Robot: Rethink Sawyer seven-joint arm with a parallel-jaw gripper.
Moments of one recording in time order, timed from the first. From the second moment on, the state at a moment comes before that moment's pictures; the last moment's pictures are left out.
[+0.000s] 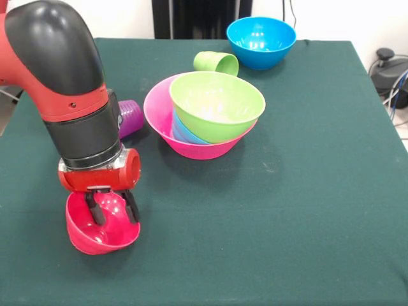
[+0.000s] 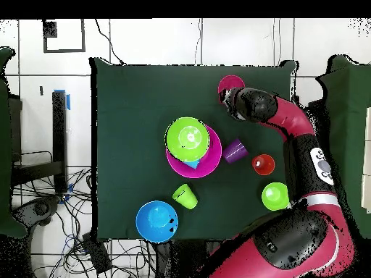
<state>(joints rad) -0.75 -0.18 0.56 1.07 -0.38 0.65 1.56</state>
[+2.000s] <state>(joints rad) -0.73 -0.21 0.56 0.99 -0.40 0.94 1.56</state>
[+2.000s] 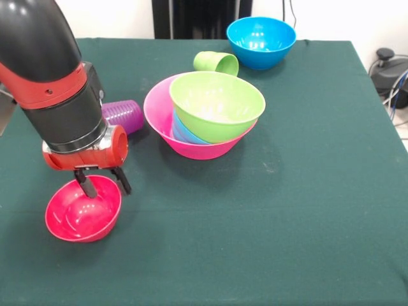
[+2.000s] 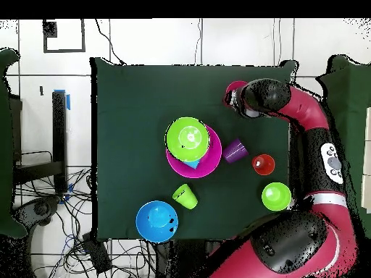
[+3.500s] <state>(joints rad) -0.73 -0.22 0.56 0.98 -0.46 0.78 1.56</state>
